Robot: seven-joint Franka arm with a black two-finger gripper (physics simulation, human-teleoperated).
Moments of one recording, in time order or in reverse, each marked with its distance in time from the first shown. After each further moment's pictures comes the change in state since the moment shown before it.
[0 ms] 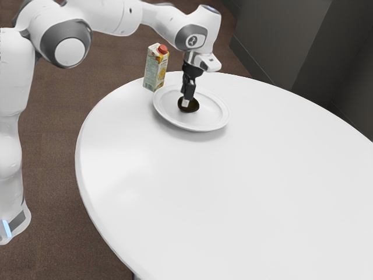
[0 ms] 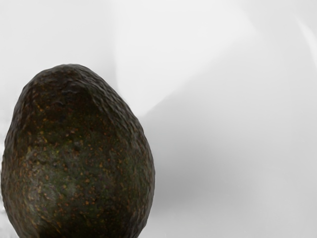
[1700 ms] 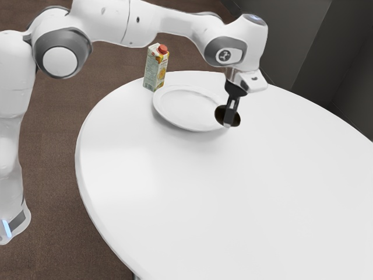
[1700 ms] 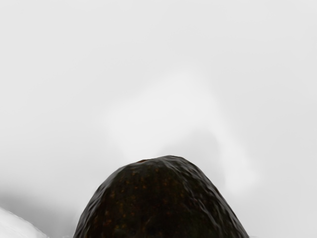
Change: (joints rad) arm -0.171 0.031 -0.187 0.161 0.043 0.013 -0.059
